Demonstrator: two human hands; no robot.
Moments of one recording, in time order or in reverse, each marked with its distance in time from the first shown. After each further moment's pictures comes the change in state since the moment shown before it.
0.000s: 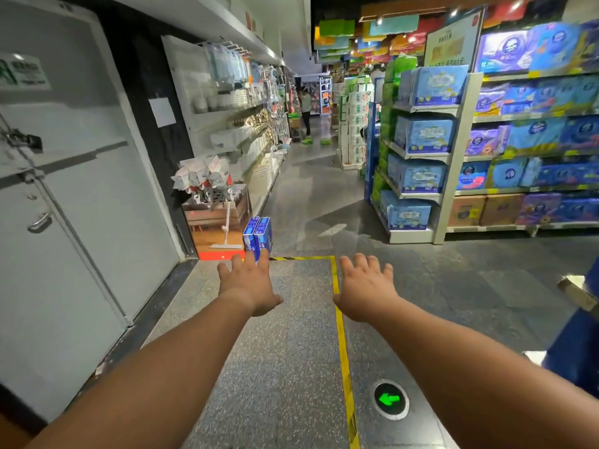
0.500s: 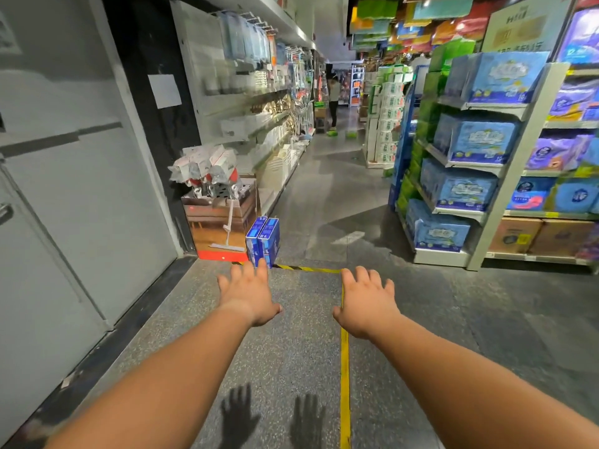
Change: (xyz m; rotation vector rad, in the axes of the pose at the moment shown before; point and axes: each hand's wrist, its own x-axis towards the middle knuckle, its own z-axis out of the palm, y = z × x) left_hand 0.307 0.037 0.074 -0.081 -0.091 -0.134; right_hand 0.310 0.062 0.069 -0.045 -0.058 -0.099
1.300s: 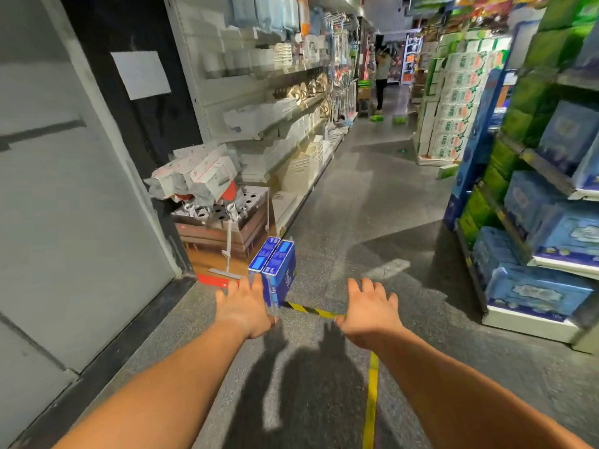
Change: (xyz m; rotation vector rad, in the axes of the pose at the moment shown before) left_hand 0.605 0.059 0.059 -0.035 -0.083 -0.150; right_hand 0.623 0.110 0.077 0.106 -0.152 -0.050
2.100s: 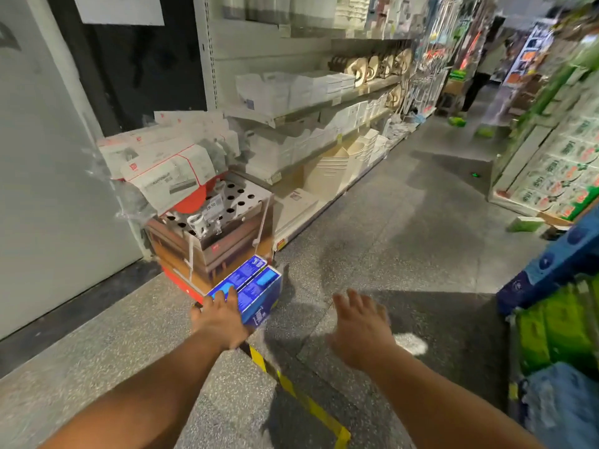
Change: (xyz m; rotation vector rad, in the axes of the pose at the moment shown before) left_hand 0.521 0.117 0.027 -0.182 -0.219 -0.379; right_hand 0.599 0.112 -0.036 -0.129 -0.162 -0.389
